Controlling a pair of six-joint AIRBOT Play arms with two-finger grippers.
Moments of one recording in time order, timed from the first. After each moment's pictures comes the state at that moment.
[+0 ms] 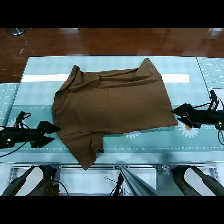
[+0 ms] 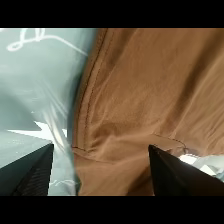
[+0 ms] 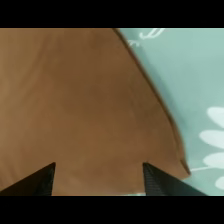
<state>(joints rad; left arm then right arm) 0.59 -0.94 0.34 0.88 -1.23 -1.34 -0.48 -1.00 0.55 -0.85 1.04 1.34</state>
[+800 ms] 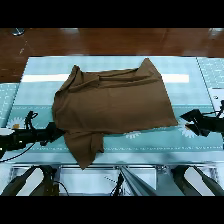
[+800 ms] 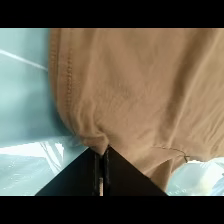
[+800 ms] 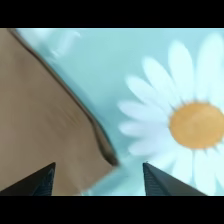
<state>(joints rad) 0.47 -0.95 0.26 0.74 -1.06 -1.21 -0.65 -0.99 0.50 -0.96 1.05 1.40</state>
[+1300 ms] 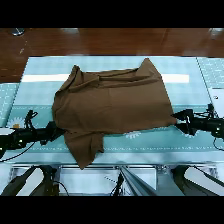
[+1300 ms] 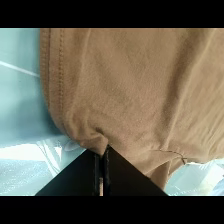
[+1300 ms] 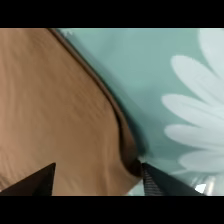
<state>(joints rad) 0.46 -0.95 0.26 0.73 -1.06 -1.20 -0.67 -1.22 0.49 -0.68 1.09 1.22</state>
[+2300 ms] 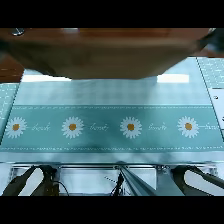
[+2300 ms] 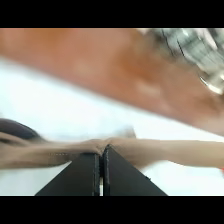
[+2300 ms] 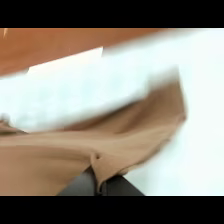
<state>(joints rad) 0.48 -0.90 1.26 0.46 -1.11 -1.16 -0.28 -1.24 1.73 -0.96 1.32 1.49</state>
